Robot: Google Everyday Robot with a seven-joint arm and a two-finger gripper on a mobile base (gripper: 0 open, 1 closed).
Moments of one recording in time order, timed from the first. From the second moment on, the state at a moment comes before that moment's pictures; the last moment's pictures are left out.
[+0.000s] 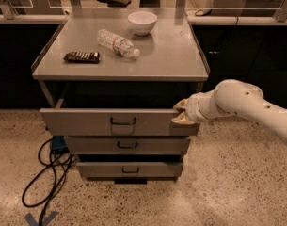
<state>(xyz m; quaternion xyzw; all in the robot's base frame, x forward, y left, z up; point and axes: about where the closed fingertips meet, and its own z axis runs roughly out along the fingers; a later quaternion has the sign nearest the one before) 0.645 -0.138 0.671 -0.66 0.66 0.00 0.36</state>
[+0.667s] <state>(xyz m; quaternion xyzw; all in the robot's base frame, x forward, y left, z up) 0.587 -0.134 0.670 -0.67 0.65 -0.03 0.37</state>
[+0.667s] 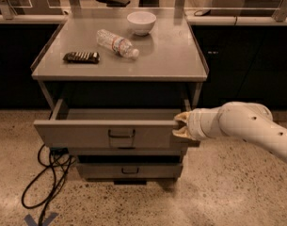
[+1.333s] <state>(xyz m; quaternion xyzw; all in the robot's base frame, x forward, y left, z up) 0.560 -0.130 0.663 -0.67 0.65 -0.04 0.37</state>
